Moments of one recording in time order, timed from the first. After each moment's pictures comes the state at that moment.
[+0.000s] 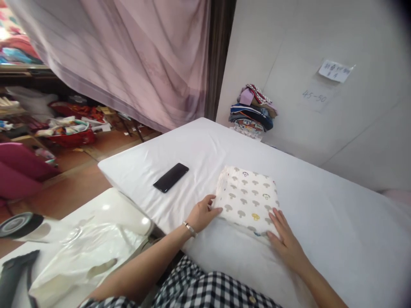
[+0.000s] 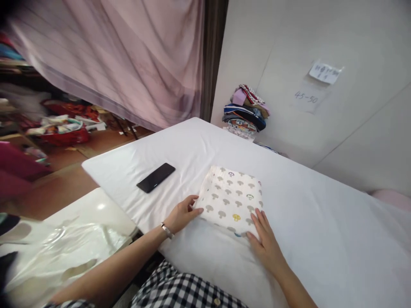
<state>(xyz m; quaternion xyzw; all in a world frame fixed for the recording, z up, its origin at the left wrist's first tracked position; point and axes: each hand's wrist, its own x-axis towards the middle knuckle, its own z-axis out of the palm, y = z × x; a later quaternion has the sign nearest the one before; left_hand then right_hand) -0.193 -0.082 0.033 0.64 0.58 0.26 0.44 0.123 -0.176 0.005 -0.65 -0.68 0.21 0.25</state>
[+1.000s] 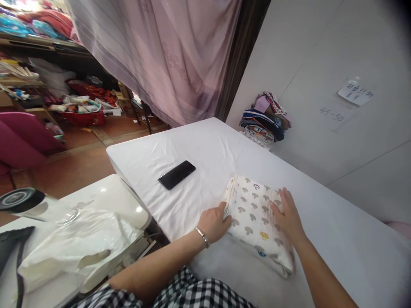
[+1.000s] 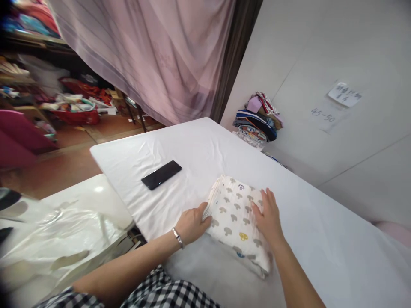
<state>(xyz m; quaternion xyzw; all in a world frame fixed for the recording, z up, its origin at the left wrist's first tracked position) -0.163 -0.086 0.041 0.74 0.59 0.13 0.29 0.110 -0.058 0.053 -0.68 -0.68 0.06 0.28</state>
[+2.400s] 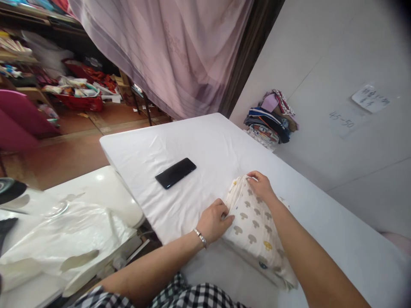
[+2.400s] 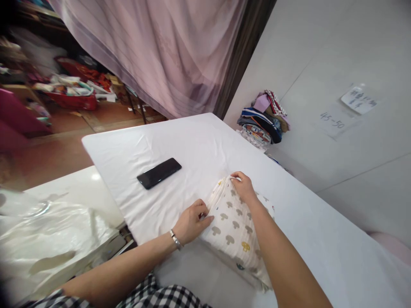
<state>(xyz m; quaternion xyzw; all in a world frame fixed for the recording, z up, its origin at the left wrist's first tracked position) -0.163 -0.070 0.029 0.66 0.55 0.34 0.38 0.040 0.071 0.051 -0.60 -0.68 0.27 0.32</state>
